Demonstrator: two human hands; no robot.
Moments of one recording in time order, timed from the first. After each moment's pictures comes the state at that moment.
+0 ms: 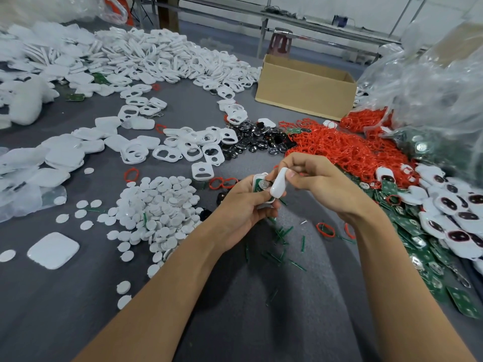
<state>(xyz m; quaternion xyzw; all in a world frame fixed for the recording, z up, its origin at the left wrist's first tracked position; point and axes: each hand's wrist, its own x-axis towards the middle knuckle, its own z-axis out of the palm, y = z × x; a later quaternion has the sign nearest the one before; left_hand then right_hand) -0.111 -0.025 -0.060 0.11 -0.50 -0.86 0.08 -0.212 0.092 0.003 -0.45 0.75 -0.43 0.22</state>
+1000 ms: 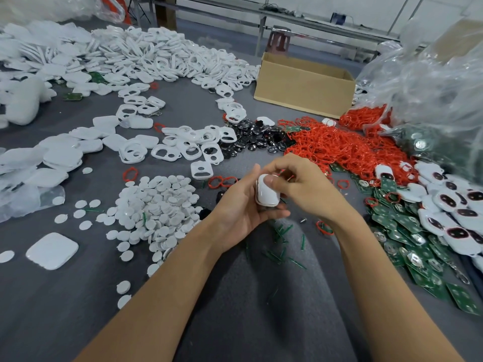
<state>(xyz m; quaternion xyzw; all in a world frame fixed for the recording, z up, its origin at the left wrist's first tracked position) -0.112 -0.026 -0.057 0.08 -0.41 -0.91 0.02 -0.202 0.076 -0.012 -0.47 0.81 -0.34 0.09</state>
